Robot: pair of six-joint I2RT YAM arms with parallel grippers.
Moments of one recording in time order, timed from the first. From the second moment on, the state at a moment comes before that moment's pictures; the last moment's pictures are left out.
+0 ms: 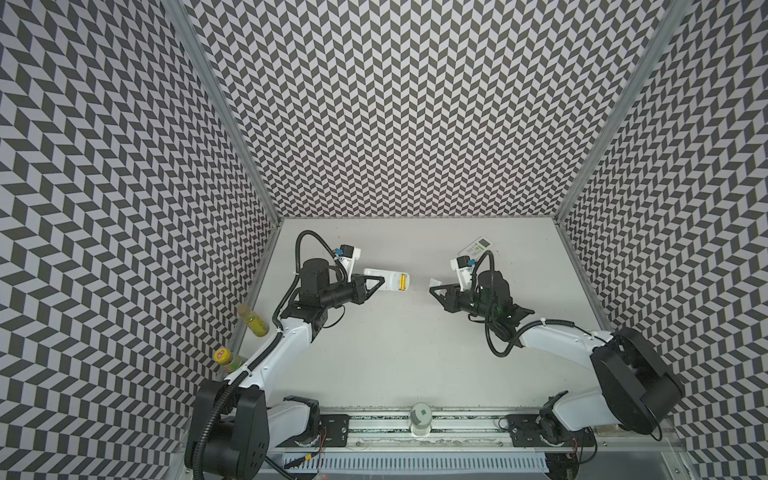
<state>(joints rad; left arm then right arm) -0.19 1.20 0.69 0.10 0.77 -0.41 0.55 1.43 0.66 0.38 -0.37 0.59</state>
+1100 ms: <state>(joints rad) -0.17 1.20 0.69 0.09 0.77 -0.38 0.50 1.58 0.78 -0.18 0.33 0.18</state>
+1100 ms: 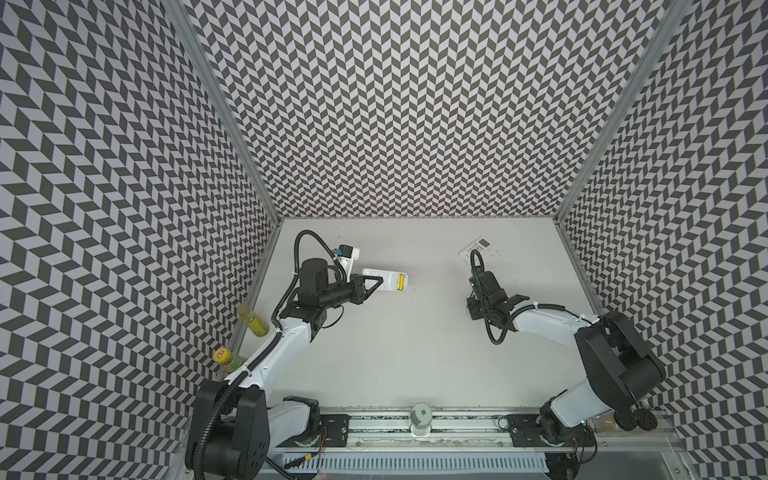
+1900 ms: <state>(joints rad) -0.32 1.32 0.64 0.14 0.74 -0.48 0.27 1.51 0.80 -0.26 0.22 0.20</state>
